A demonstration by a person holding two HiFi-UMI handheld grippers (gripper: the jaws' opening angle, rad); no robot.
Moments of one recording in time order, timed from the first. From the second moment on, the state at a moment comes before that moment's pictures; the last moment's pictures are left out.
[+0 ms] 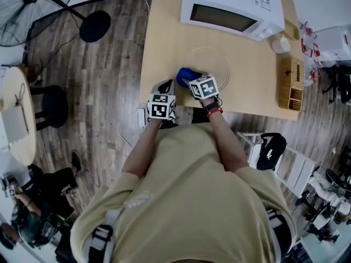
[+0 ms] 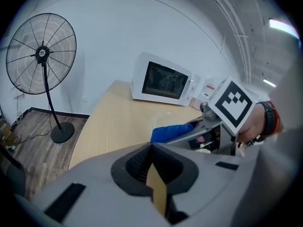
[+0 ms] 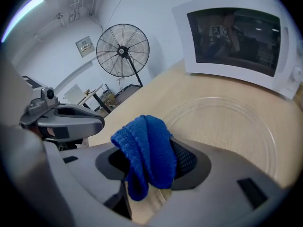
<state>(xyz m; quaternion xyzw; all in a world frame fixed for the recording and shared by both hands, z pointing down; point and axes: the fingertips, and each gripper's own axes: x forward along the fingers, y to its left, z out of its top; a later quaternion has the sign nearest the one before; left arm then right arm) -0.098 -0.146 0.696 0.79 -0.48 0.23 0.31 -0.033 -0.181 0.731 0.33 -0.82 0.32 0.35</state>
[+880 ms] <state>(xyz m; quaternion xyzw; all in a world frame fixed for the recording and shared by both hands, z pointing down) -0.060 -0.141 0.696 0.81 -0.44 0.24 0.30 0.013 -0.174 0.733 0.36 -0.80 0.30 0.37</state>
